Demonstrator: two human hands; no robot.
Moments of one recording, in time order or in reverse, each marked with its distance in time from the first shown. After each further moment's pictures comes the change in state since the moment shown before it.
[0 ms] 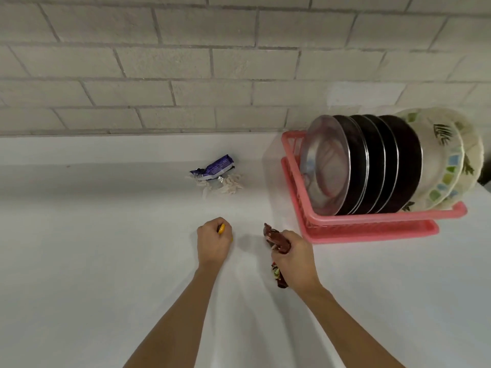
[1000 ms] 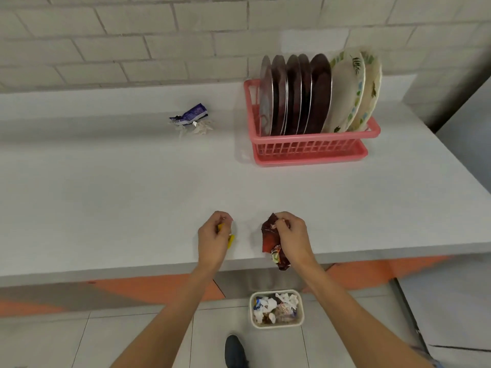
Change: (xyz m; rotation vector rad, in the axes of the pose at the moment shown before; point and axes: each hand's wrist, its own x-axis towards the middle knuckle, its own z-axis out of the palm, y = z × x) left_hand -0.251 0.044 0.027 -0.167 -0.070 -0.082; right_hand -0.163 0.070 -0.116 0.155 -0.022 0.069
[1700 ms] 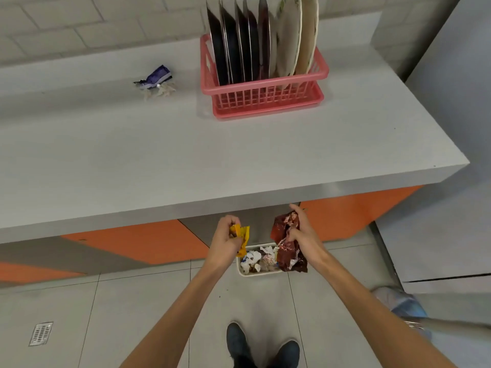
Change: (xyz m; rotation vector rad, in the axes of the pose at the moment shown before) left_hand -0.180 0.003 0.085 0.066 -0.323 -0.269; right_hand -0.128 0.097 -0.153 0.050 -0.288 0.255
